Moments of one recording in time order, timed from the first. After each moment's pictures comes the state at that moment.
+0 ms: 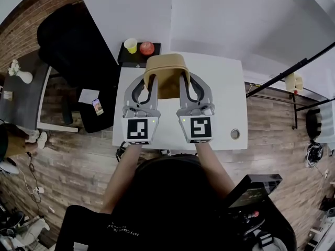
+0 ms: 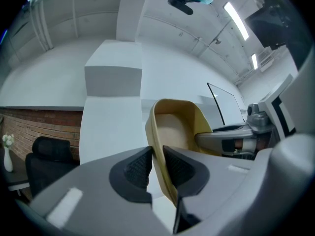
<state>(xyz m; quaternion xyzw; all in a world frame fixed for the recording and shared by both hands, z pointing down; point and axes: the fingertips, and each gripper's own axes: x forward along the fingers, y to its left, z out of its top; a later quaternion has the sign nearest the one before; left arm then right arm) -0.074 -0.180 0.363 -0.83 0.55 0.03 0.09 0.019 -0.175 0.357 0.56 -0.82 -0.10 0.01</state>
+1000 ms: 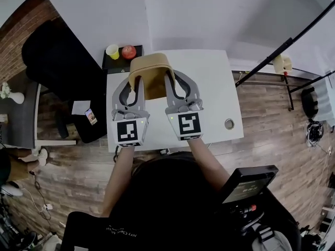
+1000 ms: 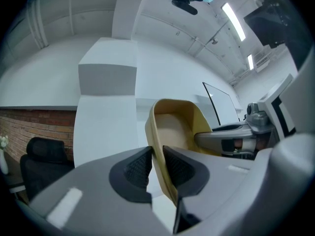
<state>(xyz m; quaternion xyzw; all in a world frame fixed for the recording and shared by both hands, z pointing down) -0.060 -0.185 0.374 -0.84 0.54 0.02 0.08 0.035 -0.176 0.361 0.58 -0.81 -0.09 0.00</state>
